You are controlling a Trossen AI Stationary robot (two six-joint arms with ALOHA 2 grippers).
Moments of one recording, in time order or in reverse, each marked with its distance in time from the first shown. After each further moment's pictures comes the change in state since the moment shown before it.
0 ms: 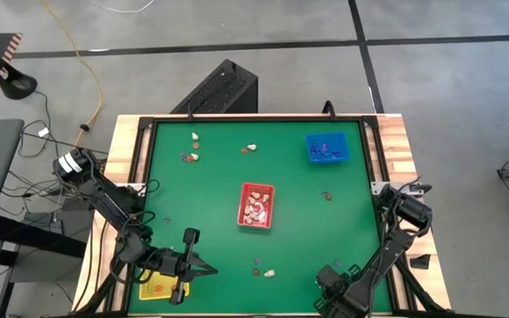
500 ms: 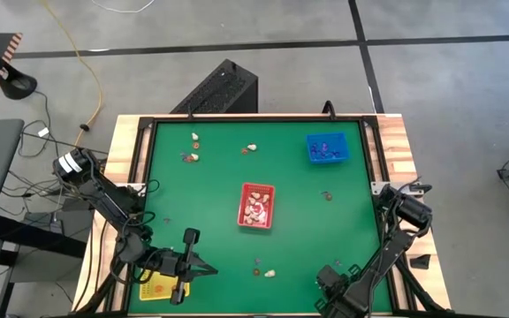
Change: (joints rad) left arm 0.000 0.000 0.000 -0.004 0.000 0.001; right arm 0.001 0.002 -0.001 -0.001 -0.030 -0.018
